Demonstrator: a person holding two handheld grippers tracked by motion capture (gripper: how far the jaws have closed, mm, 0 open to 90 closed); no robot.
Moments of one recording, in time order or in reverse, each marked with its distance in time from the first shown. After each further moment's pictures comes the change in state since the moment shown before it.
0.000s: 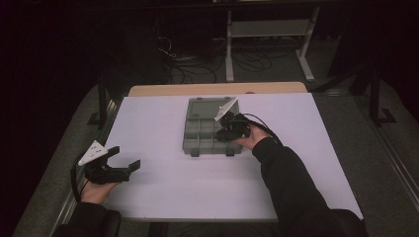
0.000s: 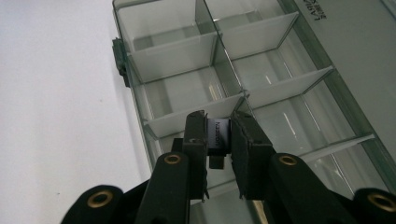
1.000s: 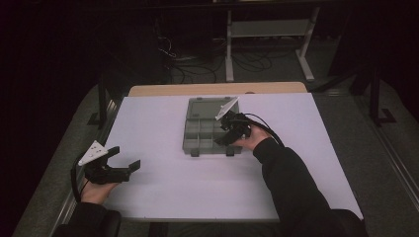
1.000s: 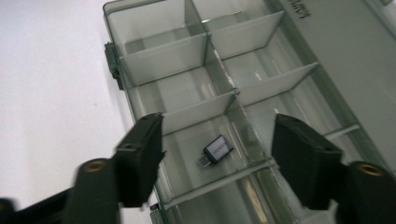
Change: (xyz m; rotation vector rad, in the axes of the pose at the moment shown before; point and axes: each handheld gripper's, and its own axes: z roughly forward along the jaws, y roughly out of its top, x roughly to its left) left arm 0.000 0.000 0.000 -0.001 -0.002 -0.002; right arm 0.002 0.000 -0.007 -0.011 -0.045 0.041
